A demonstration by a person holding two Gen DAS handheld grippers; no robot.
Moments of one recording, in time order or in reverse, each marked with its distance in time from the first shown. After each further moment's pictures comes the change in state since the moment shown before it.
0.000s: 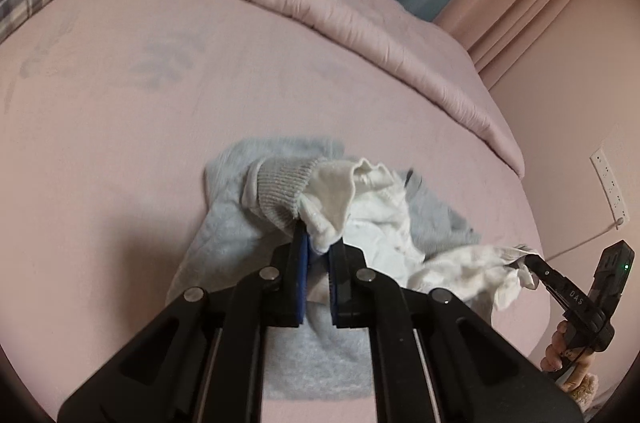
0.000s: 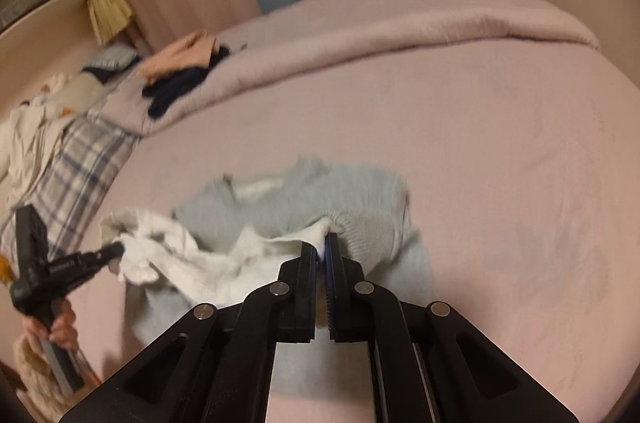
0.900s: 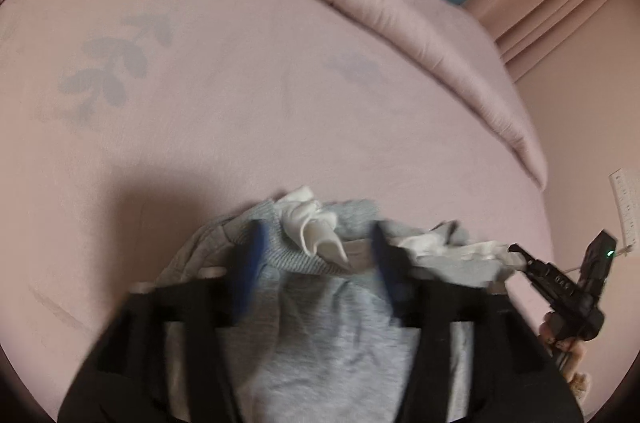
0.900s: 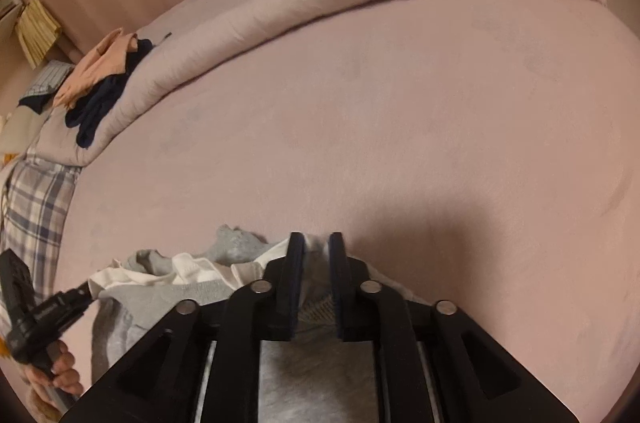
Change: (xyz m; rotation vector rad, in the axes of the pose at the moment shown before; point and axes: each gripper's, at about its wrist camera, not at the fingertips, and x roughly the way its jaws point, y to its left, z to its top) left arm 0.089 0.022 0.074 -0.052 0.090 0.033; right arm 0.127 -0.028 0.061 0.143 0.150 -0.088
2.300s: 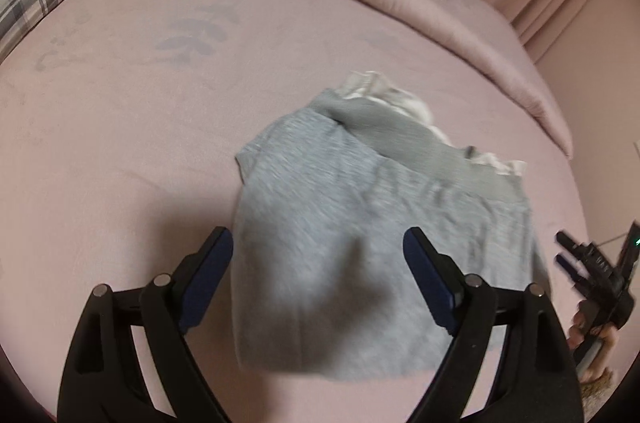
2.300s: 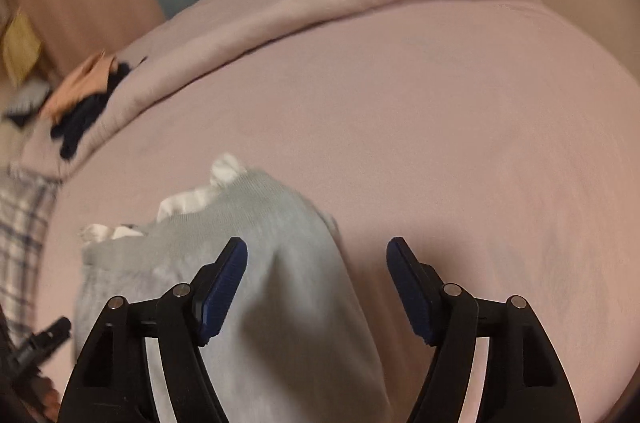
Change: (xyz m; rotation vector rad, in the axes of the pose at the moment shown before) left arm -0.072 0.004 -0.099 0.072 -0.010 0.132; right arm -0.067 -0.045 -0.062 0.108 -0.084 -0.113
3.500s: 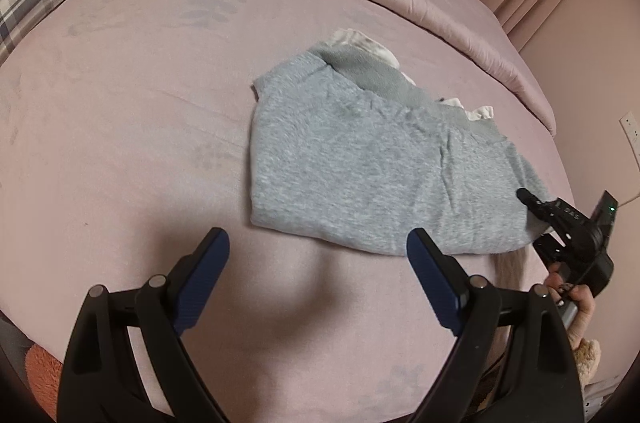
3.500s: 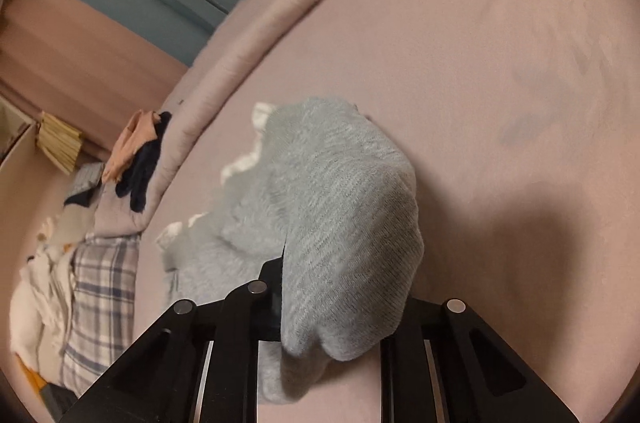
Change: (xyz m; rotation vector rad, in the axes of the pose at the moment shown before) left arm -0.043 -0.004 -0.064 0.012 0.016 -0.012; right arm -0.013 -0.010 -0.066 0.273 -0.042 0.291
